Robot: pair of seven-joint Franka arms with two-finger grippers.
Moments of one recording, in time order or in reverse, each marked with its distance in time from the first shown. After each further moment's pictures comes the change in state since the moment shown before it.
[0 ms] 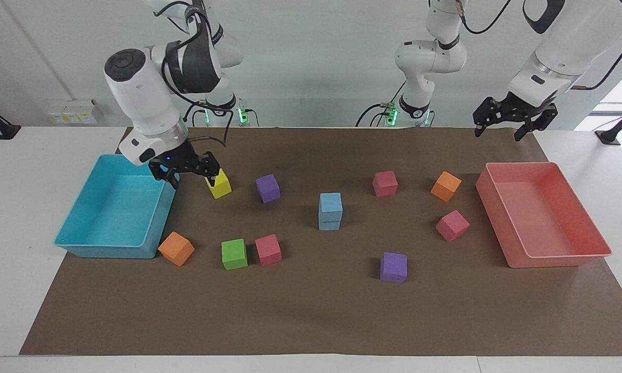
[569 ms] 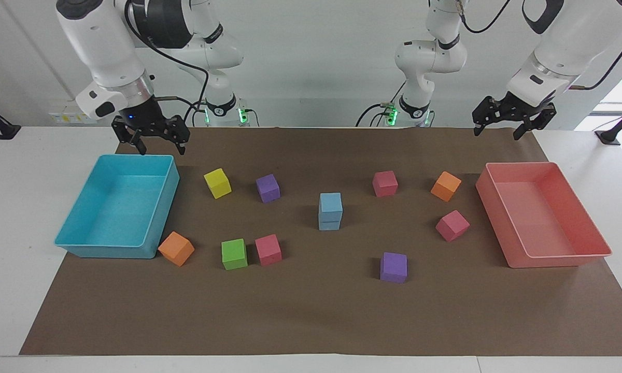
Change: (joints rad) left arm 0.002 -0.008 0.000 -0.015 0.000 -0.001 0.006; right arm -0.032 -0.090 -0.020 0.131 -0.065 -0.249 0.000
